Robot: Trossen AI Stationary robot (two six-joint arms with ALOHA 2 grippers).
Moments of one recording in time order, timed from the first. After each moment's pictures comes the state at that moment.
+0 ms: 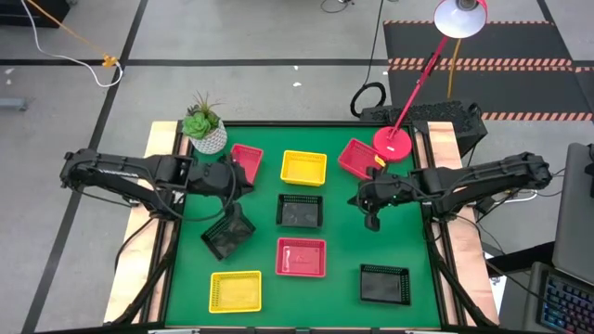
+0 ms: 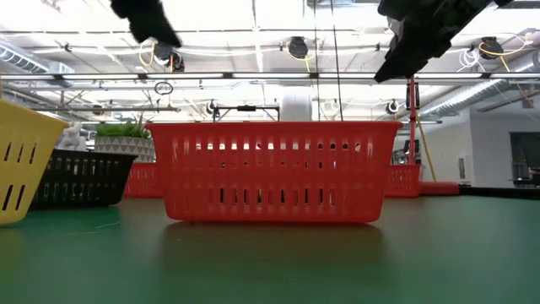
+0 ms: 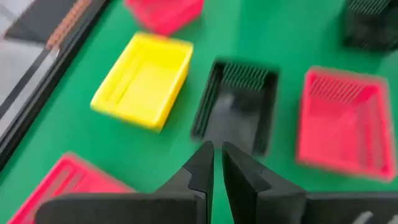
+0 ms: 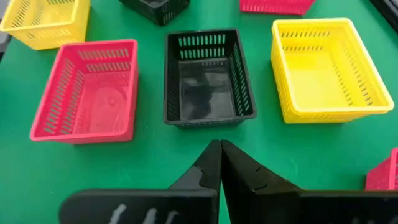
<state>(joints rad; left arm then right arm) -0.09 1.08 1.03 -0.73 -0.24 -0.20 0.11 1.02 0.74 -0.44 0.13 0.19</state>
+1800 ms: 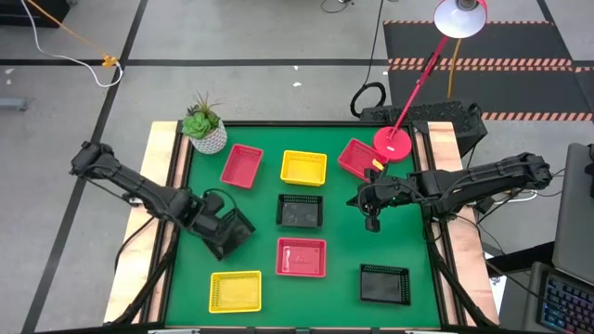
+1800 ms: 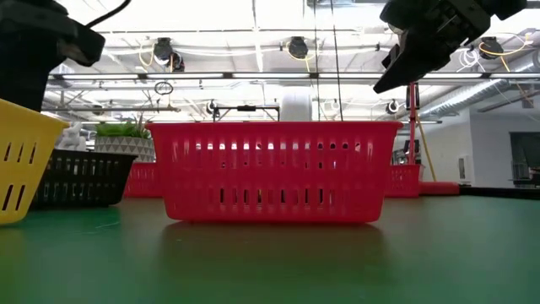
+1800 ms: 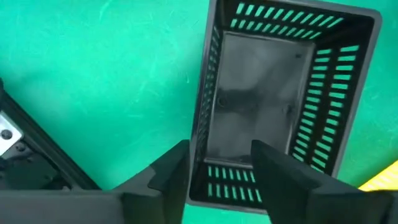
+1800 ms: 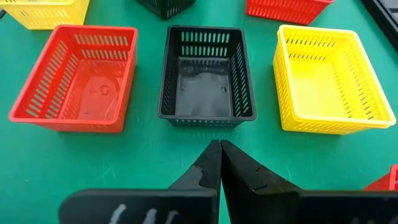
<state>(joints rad) -0.45 1.19 0.86 -1.16 -0.12 -1.35 0.11 1.01 0.66 -0.34 0.13 0.08</state>
